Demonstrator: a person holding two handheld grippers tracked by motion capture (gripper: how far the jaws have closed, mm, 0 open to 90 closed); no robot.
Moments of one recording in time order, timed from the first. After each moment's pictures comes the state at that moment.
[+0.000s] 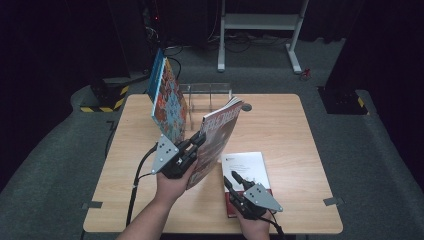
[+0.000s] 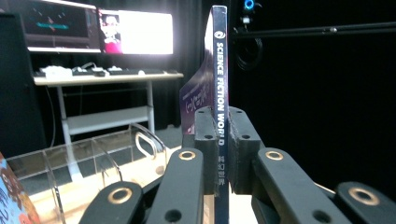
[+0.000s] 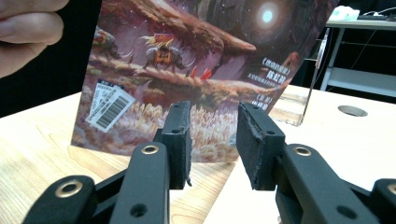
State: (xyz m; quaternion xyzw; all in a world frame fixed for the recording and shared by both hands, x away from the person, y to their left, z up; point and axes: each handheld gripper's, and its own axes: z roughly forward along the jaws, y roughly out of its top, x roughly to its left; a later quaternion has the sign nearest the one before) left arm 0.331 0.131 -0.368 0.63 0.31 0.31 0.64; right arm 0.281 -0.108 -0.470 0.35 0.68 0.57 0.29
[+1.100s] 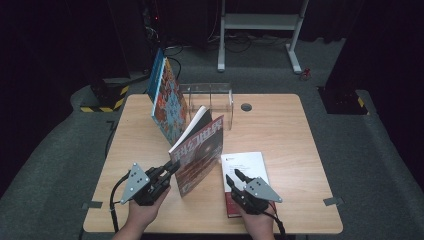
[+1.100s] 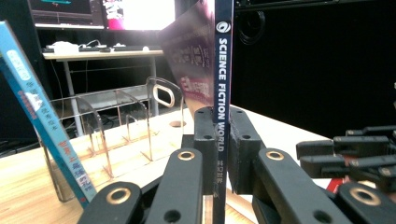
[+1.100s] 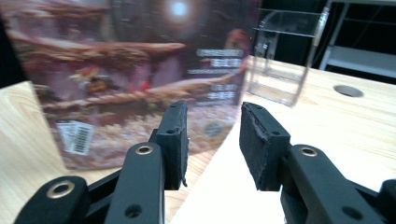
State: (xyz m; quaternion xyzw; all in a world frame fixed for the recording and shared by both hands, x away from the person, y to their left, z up) left arm 0.281 0.199 -0.414 0.65 0.32 0.30 0.62; right arm 0.296 -0.115 -0.470 0.36 0.72 0.53 0.28
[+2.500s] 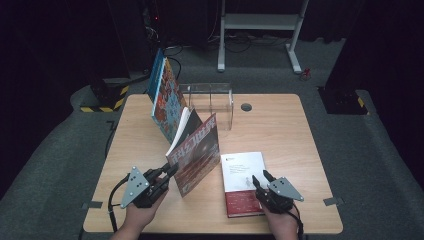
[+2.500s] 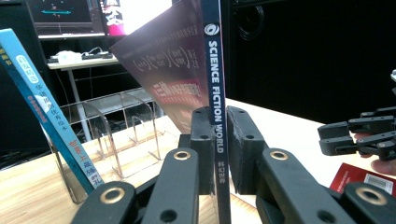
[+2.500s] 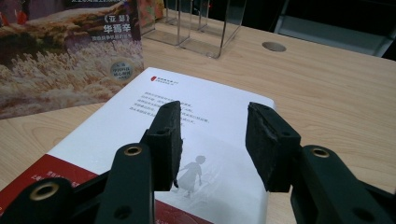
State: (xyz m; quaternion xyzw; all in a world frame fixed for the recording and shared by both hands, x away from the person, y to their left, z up) left arm 0.276 0.202 -0.419 0.67 0.30 0.32 0.60; right arm 0.304 -0.178 -0.487 0.42 0.72 0.45 0.32
